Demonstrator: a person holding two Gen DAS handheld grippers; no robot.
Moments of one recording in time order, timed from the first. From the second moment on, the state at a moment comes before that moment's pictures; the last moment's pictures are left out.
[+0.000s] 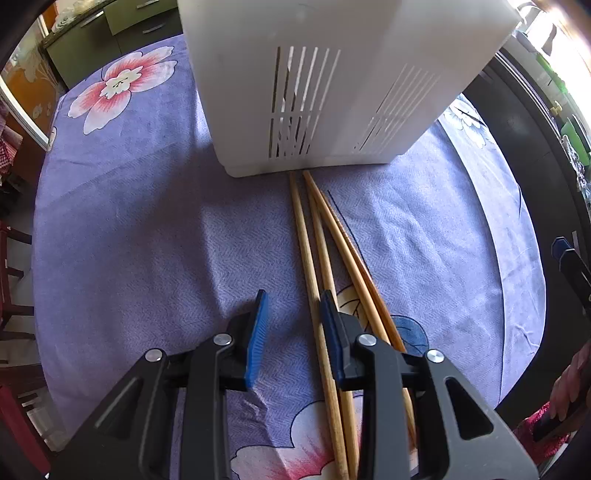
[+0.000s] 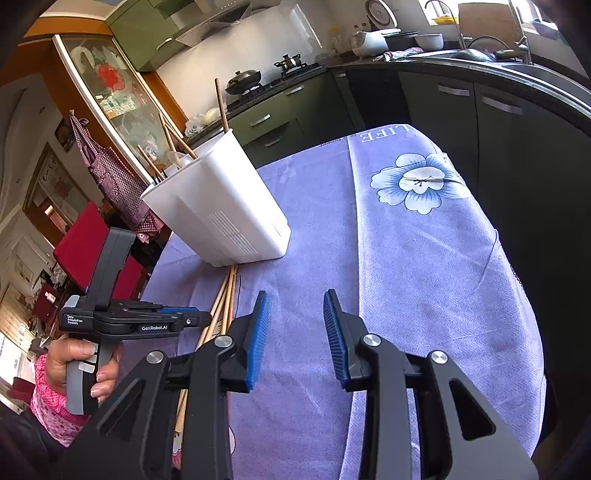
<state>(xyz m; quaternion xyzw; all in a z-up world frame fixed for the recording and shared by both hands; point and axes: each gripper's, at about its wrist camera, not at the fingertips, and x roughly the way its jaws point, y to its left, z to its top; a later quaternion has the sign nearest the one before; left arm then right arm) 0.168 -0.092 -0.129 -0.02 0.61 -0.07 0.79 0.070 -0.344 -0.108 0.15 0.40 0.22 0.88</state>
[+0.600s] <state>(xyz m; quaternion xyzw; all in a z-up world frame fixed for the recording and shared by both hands) 0.138 -0.058 -0.114 -0.02 0.58 -0.06 0.81 0.073 -0.247 -0.129 -0.02 0.41 0.27 0.87</state>
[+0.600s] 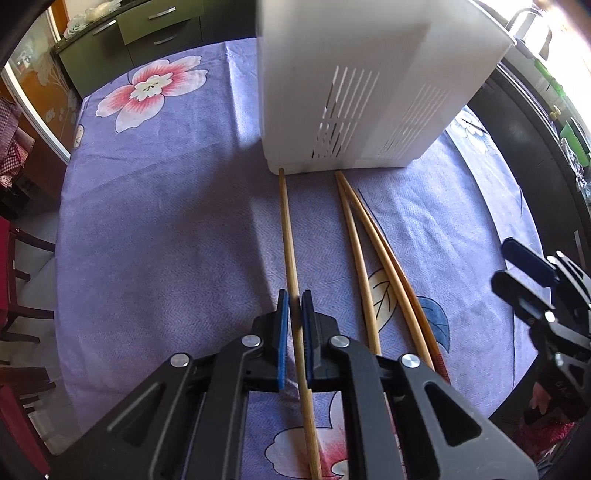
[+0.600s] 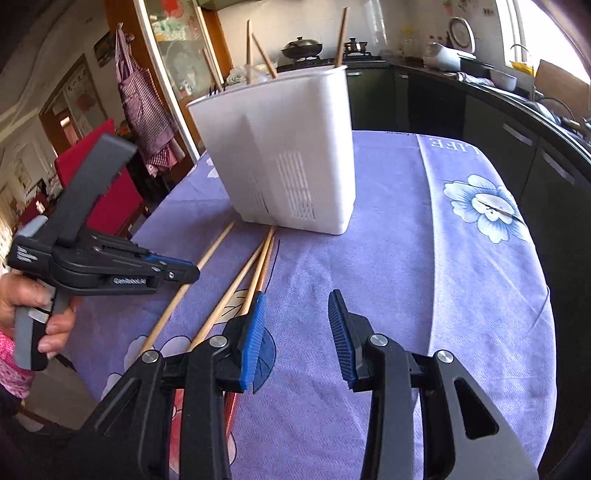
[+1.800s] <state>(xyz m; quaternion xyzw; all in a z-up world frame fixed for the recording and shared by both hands) 0.100 -0.026 -0.062 -0.04 0.52 -0.06 0.85 0.112 -0.156 -0.170 -0.14 0.46 0.24 0.84</state>
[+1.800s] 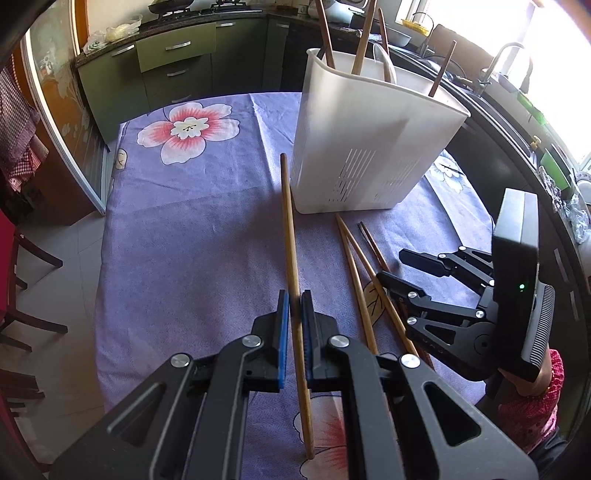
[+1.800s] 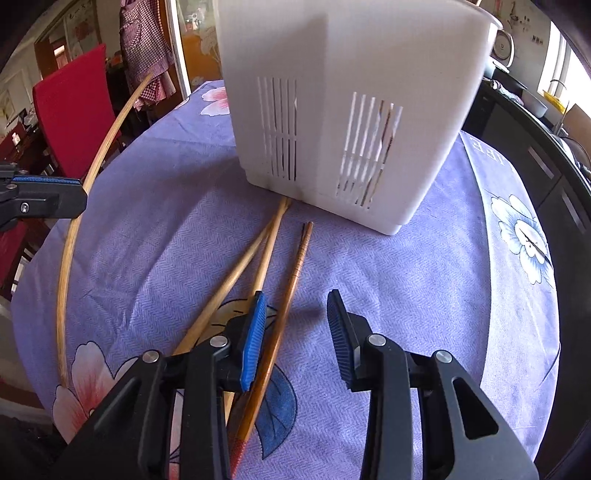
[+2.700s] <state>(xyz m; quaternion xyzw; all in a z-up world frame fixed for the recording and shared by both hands) 0.091 -0.027 -0.044 -0.04 0.49 -0.07 0.87 0.074 -0.227 -0.097 -0.01 0.40 0.27 0.88</state>
